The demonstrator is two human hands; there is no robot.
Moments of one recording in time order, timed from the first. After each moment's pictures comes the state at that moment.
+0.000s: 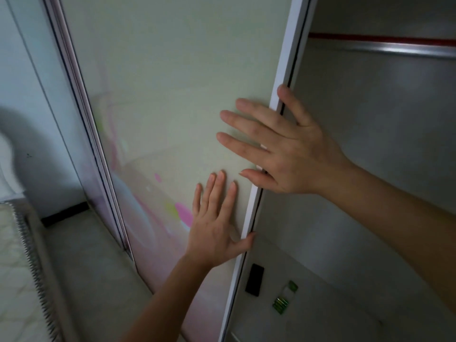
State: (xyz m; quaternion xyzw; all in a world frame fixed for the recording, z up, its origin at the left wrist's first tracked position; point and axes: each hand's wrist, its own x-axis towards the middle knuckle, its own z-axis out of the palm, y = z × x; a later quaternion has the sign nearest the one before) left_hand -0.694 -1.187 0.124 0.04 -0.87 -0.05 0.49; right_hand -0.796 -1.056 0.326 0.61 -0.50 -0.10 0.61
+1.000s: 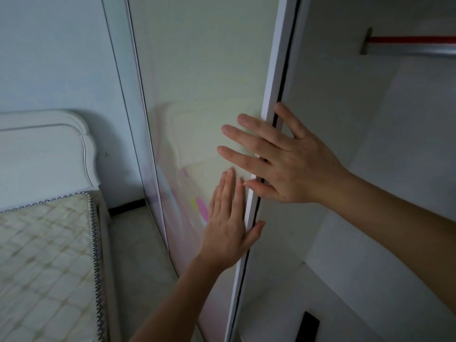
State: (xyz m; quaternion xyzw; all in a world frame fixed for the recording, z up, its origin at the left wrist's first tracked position) left_hand -0.709 -1.338 0.143 0.14 -0.86 -0.05 0.48; right_hand -0.837 -1.251 0.315 0.68 -0.43 -0.02 0.59
